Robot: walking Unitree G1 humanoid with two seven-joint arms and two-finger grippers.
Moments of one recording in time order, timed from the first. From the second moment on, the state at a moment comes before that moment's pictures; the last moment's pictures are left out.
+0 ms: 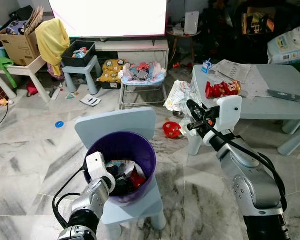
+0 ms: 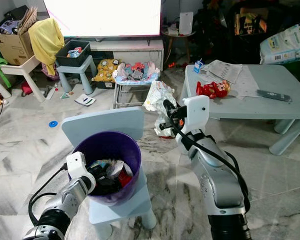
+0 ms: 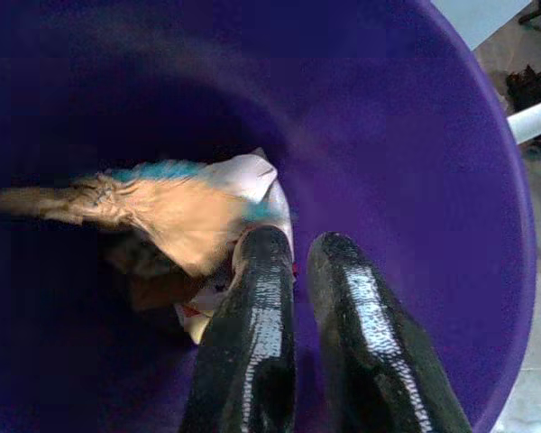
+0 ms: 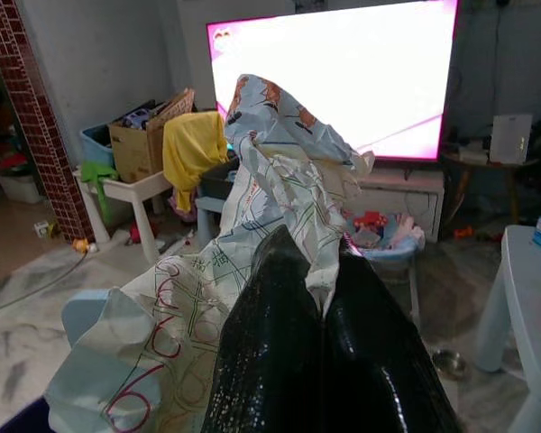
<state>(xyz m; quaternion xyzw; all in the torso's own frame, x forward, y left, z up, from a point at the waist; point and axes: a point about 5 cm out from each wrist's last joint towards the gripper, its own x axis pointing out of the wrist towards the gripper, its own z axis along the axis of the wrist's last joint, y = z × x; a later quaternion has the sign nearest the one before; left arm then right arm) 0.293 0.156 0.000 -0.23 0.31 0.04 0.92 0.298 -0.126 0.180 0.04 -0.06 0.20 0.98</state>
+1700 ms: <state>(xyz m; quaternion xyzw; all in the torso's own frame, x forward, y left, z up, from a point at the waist) 0.214 0.169 0.058 0.04 0.15 -0.07 0.99 0.327 -0.094 0.063 0.03 0.10 0.21 0.97</state>
